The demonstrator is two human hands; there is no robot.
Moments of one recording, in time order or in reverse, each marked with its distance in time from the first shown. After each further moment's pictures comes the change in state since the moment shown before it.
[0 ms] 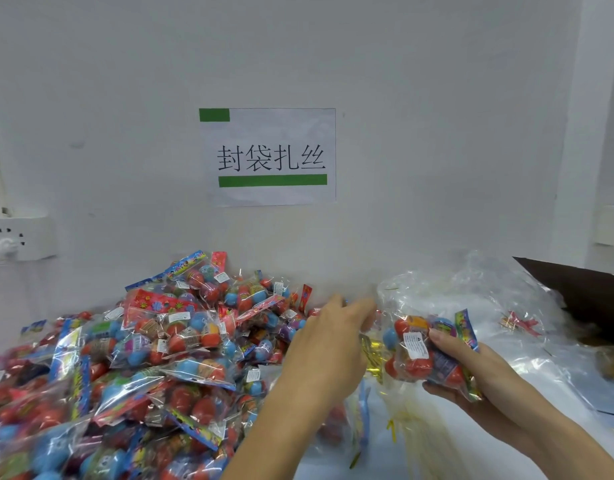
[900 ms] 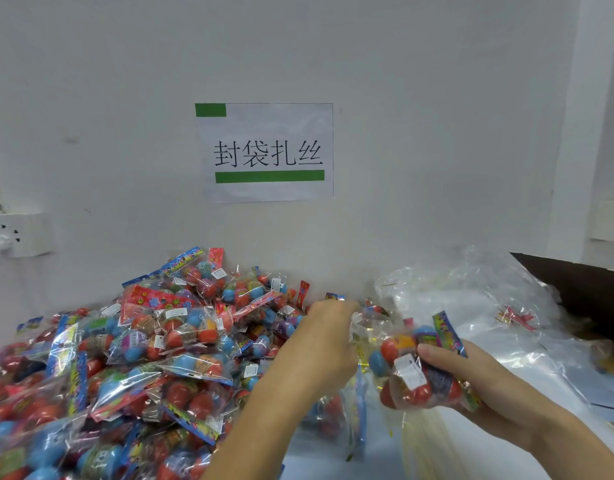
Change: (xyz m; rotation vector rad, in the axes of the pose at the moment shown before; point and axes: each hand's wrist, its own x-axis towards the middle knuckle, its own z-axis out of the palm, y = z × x) left_hand 0.003 -0.010 -0.003 -0.122 -0.149 -0.053; right_hand -0.008 -0.007 0.003 -0.089 -0.224 0.040
